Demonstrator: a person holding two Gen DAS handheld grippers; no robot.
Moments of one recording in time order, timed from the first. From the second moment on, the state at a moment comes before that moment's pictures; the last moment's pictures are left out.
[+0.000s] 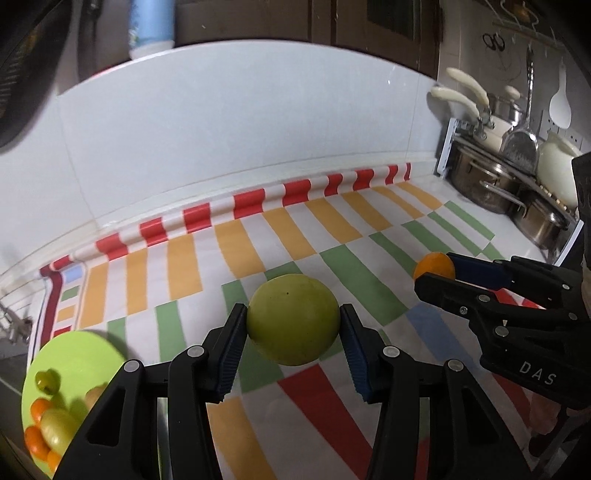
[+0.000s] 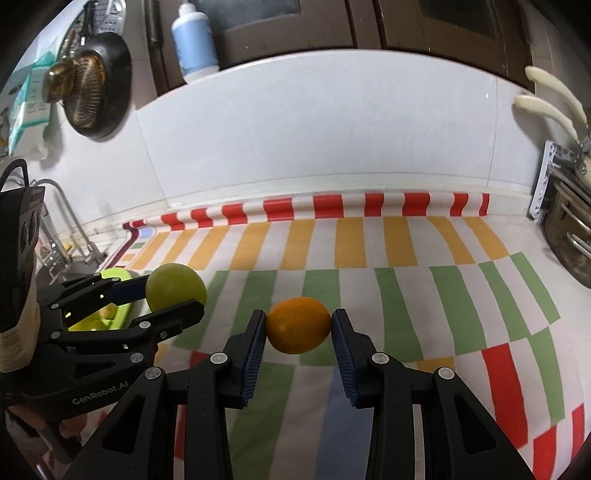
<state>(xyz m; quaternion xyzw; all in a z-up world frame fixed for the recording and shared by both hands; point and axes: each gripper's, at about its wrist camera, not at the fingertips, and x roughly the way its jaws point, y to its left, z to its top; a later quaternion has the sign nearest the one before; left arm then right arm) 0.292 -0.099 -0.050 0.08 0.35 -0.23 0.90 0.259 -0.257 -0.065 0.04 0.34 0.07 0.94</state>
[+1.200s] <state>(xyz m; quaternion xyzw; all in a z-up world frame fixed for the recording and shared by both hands) 0.184 0.024 0.016 0.03 0.29 -0.14 0.95 0.184 -0.147 -0.003 0.01 0.28 0.15 0.95</state>
